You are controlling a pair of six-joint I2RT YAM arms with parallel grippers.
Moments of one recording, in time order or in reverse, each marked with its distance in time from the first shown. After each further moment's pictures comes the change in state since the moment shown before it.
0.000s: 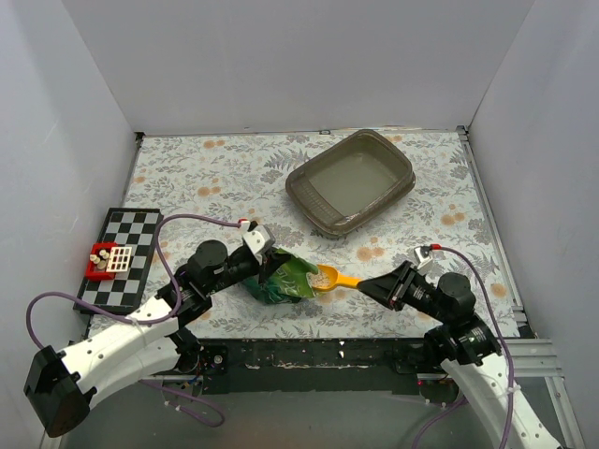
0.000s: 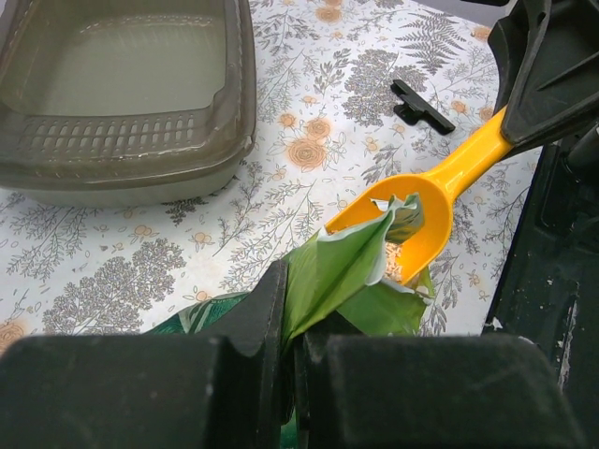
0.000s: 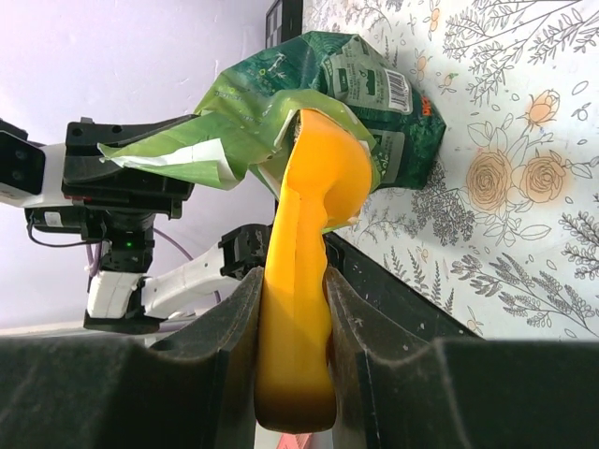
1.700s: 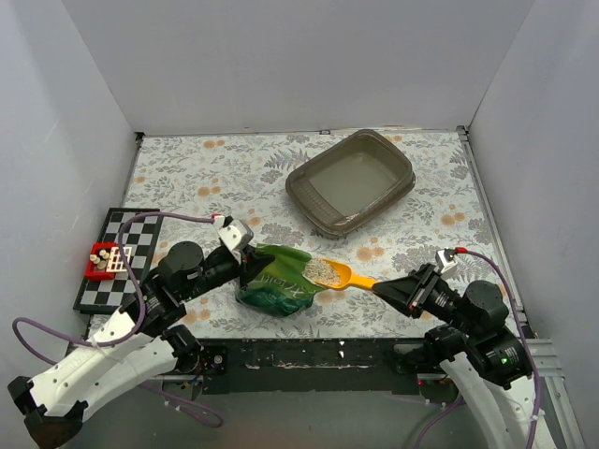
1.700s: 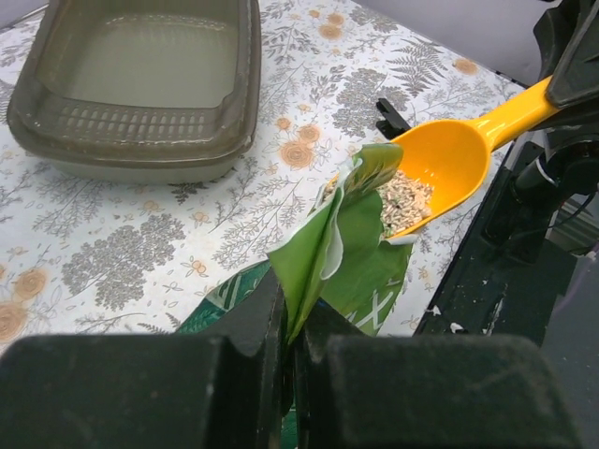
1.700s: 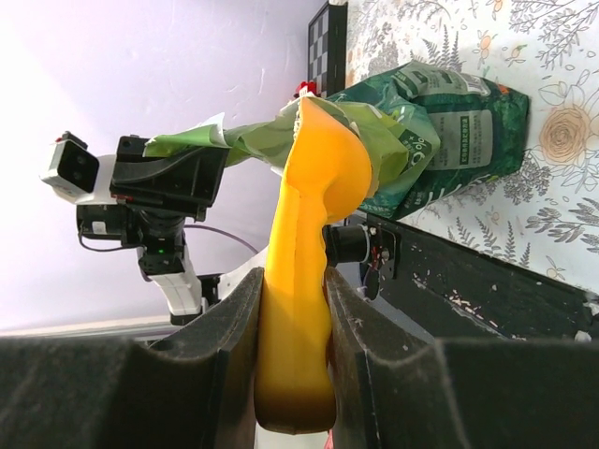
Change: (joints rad) left arm -0.021 -0.179 0.206 -0.392 -0.090 -0.095; right arm -0.012 -0.093 0.291 -0.358 0.029 0.066
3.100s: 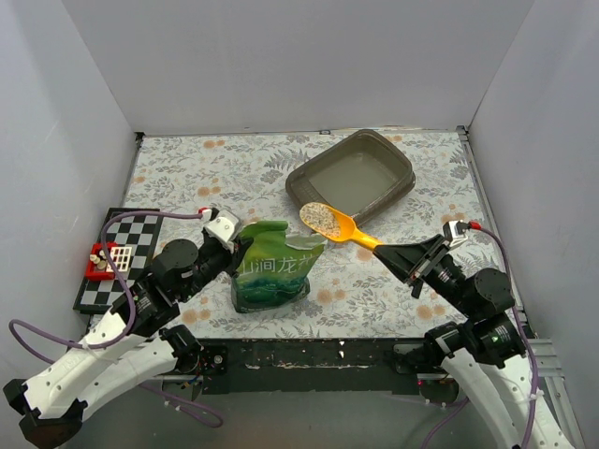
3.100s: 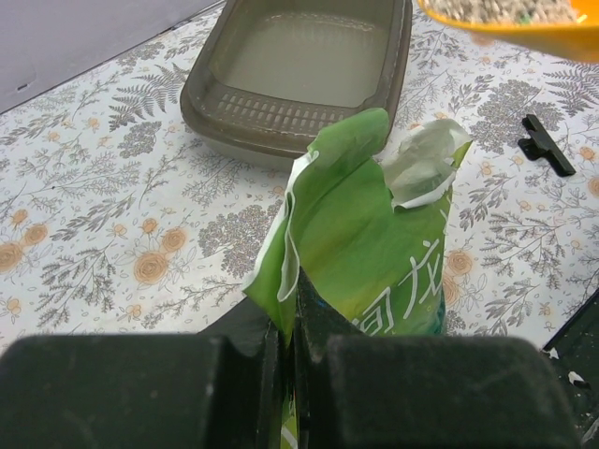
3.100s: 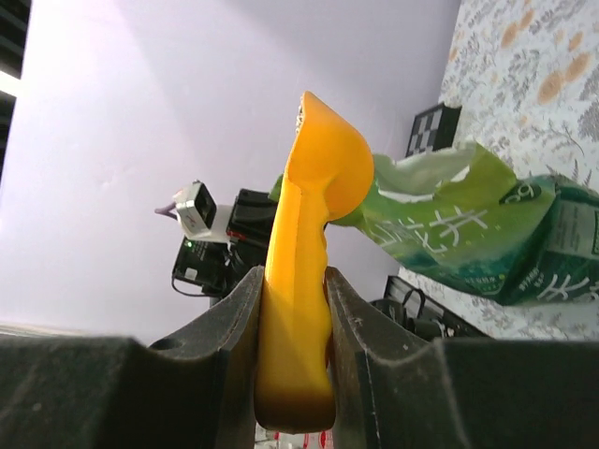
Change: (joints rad) left arm -0.006 -0.008 0.080 -0.111 -0.332 0.098; right arm 0.000 0.187 0.026 0.454 0.086 0.089
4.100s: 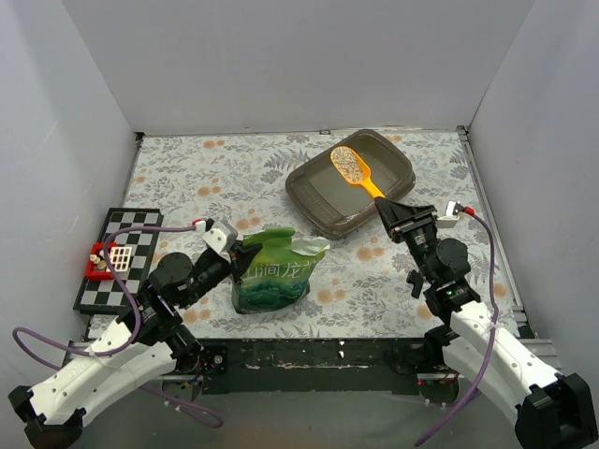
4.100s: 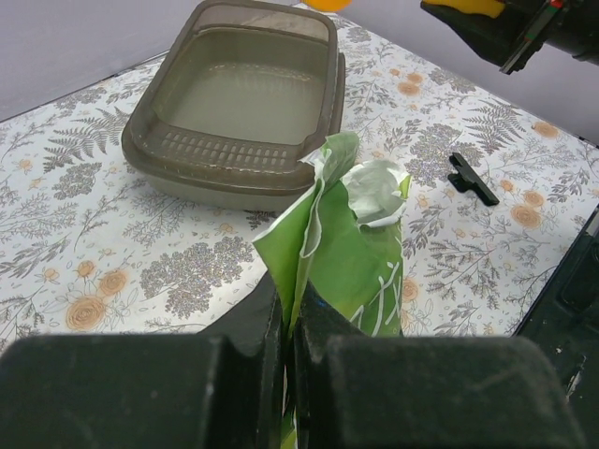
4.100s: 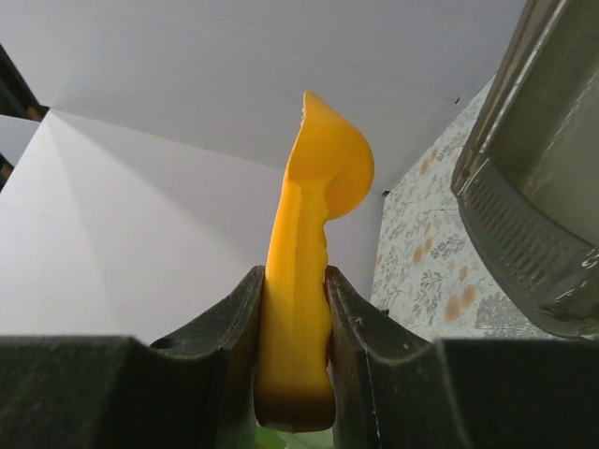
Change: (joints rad) left arm 0.001 -0.104 -0.168 0.196 0.134 -0.069; right arm 0.000 0.504 -0.176 0.758 0.454 -0.081
